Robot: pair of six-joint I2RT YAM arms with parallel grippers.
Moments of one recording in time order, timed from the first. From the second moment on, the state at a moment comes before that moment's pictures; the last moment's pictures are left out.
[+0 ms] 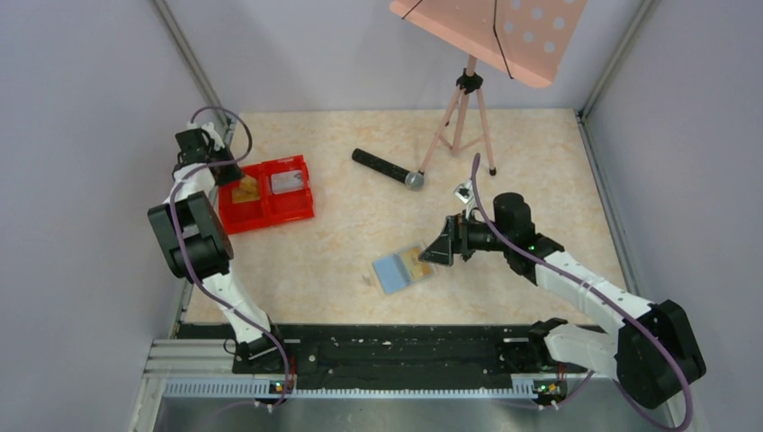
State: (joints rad) left arm 0.41 1.93 1.44 -0.29 0.28 -0.08; right arm 0.48 1.09 0.57 0.06 -0.76 0.50
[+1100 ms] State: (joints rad) left arm 0.37 1.88 1.43 -0.34 0.41 -0.30; right arm 0.48 1.13 0.61 -0.09 -0.58 0.54
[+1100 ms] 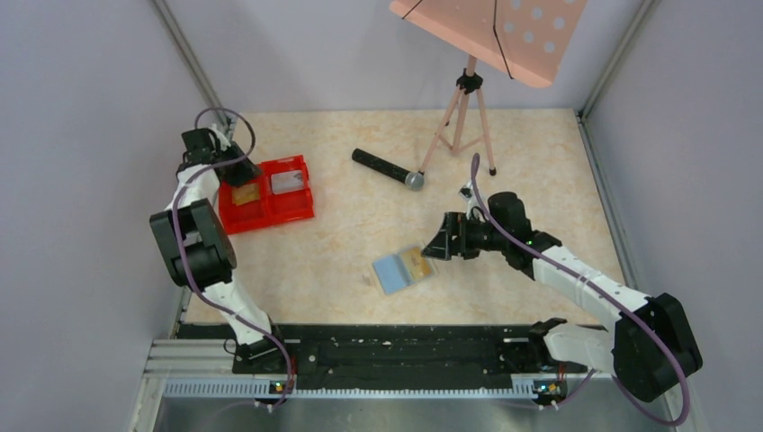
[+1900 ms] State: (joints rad) left arm -0.44 1.21 0.80 -0.34 0.50 -0.53; right arm 0.48 1.22 0.60 -0.10 -0.51 0.54
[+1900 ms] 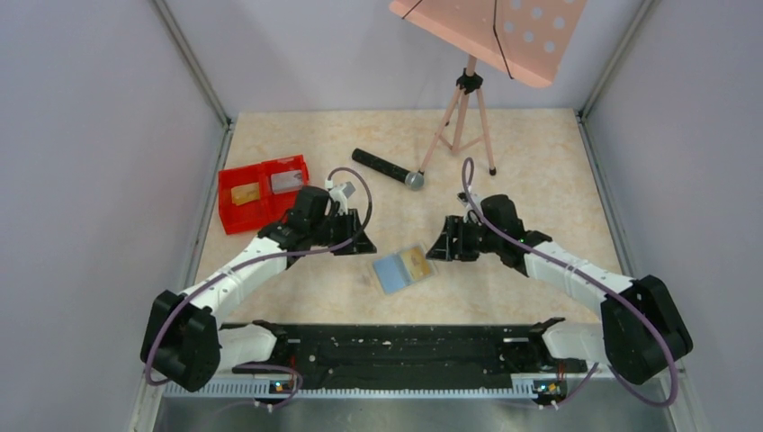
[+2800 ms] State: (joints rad) left arm -0.60 1.17 0.49 0.01 0.45 -0.74; right arm 0.51 1.52 0.59 0.11 -0.48 0.49
